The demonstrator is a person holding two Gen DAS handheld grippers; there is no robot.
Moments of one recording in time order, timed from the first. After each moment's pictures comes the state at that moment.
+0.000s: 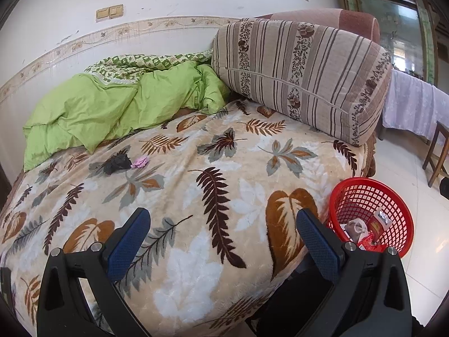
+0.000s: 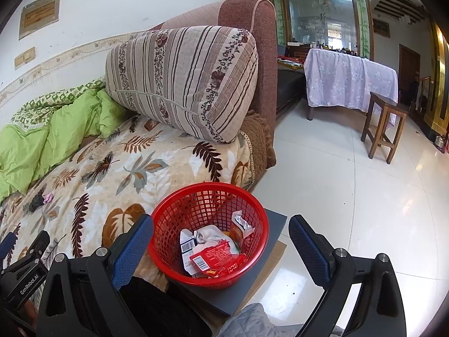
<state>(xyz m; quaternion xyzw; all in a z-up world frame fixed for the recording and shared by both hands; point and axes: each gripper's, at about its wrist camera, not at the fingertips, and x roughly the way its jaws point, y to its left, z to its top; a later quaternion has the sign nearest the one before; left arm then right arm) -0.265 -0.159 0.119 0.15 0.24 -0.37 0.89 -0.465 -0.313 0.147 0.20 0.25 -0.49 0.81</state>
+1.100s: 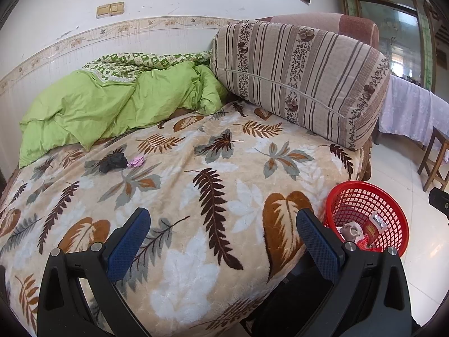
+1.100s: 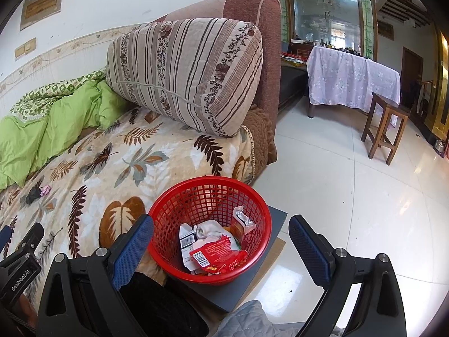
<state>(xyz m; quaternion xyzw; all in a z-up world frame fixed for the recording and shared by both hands) -0.262 -0.159 0.119 0.14 0.24 -0.37 0.89 -0.456 -0.314 0.143 0.19 0.27 -0.48 0.81</state>
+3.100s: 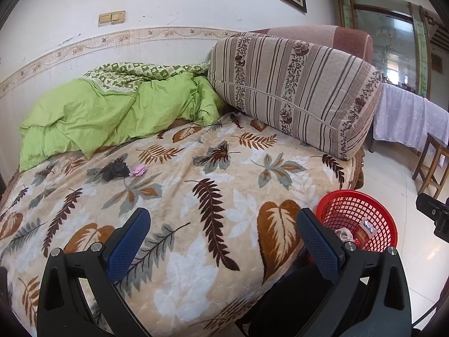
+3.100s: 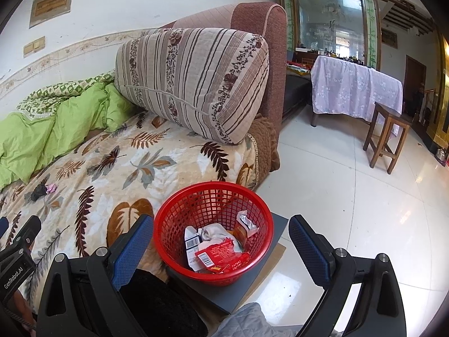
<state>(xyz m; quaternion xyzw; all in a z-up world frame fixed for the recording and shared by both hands) -0.283 -0.171 0.145 0.12 0.23 -0.37 0.89 -0.455 -0.297 0.154 0.17 0.26 -0.48 0.82</state>
